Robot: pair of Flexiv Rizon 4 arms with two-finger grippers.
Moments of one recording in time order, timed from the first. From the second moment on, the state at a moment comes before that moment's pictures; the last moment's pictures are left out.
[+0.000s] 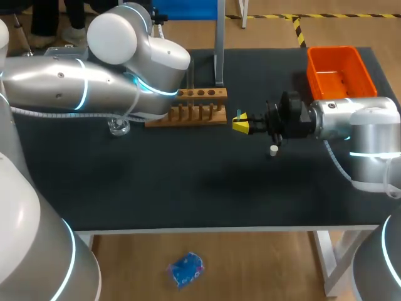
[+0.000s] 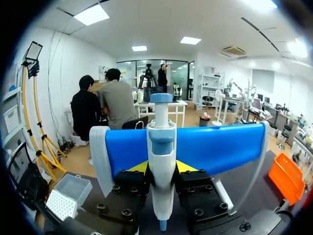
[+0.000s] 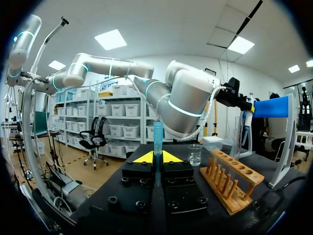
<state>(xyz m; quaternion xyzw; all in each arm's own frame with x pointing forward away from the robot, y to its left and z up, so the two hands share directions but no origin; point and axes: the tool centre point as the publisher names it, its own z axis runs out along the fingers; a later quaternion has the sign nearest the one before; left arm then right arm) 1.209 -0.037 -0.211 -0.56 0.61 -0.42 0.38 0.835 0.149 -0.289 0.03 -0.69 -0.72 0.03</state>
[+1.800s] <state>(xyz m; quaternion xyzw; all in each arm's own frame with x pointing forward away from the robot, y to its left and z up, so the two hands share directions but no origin) 1.167 0.008 -0.137 -0.34 0.78 -0.43 0.30 0.835 0.149 -0.289 0.03 -0.69 -0.72 0.03</state>
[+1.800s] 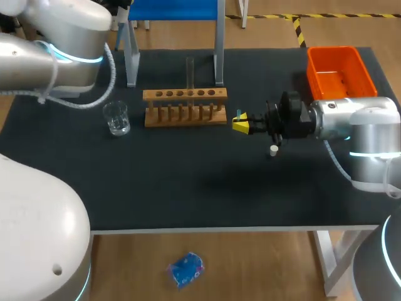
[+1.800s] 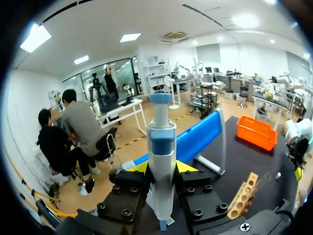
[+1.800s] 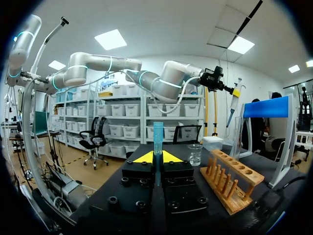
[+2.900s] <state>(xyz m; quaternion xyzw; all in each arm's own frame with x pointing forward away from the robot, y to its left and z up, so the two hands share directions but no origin) 1.092 0.032 -0.108 -0.08 0.79 -0.58 0.17 0.835 0.149 -0.289 0.03 -0.69 -0.72 0.03</state>
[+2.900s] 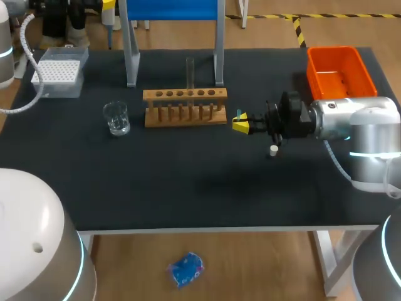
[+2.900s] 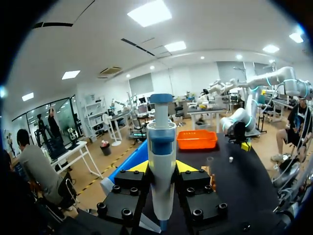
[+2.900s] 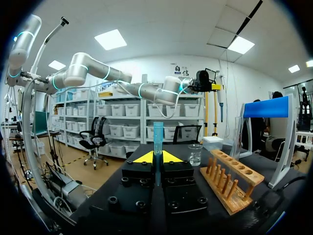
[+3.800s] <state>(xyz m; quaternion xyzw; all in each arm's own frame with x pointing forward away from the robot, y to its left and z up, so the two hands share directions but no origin) 0.948 -0.067 -0.095 -0.06 0.77 -0.63 0.12 0.835 0.149 -0.289 0.03 -0.69 -0.72 0.03</state>
